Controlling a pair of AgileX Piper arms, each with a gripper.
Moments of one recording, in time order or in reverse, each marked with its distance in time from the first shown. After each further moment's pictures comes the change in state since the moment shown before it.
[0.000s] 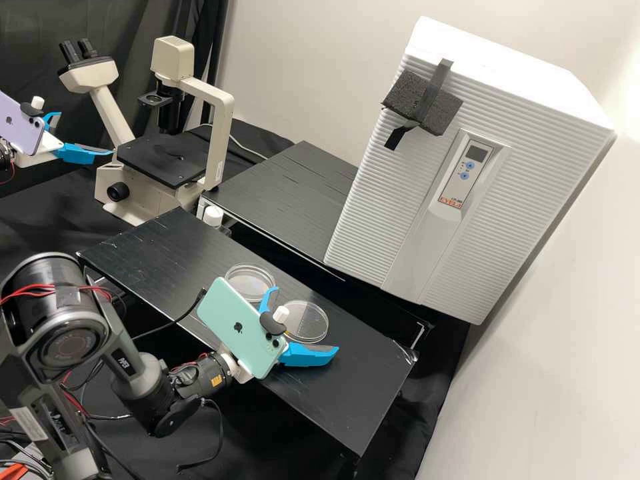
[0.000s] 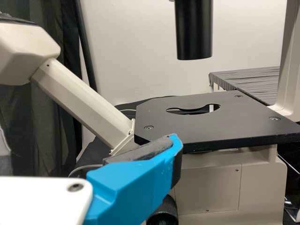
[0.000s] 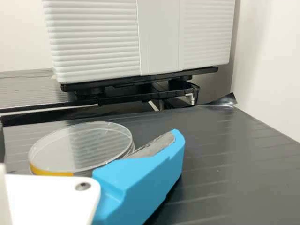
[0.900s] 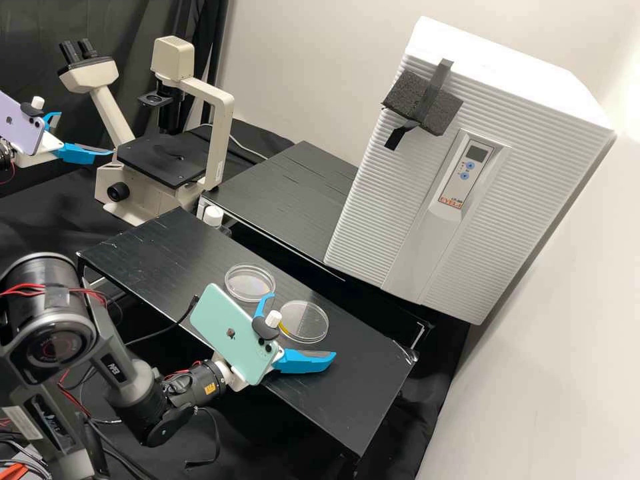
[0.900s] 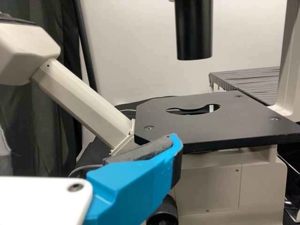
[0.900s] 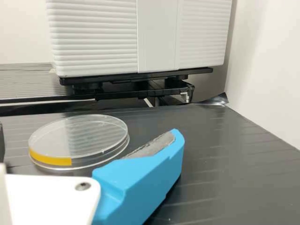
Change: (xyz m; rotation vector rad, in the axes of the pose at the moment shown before) left arm 0.000 0.000 0.000 0.000 0.000 0.000; right arm -0.014 0.002 0.004 -0.037 0.000 0.006
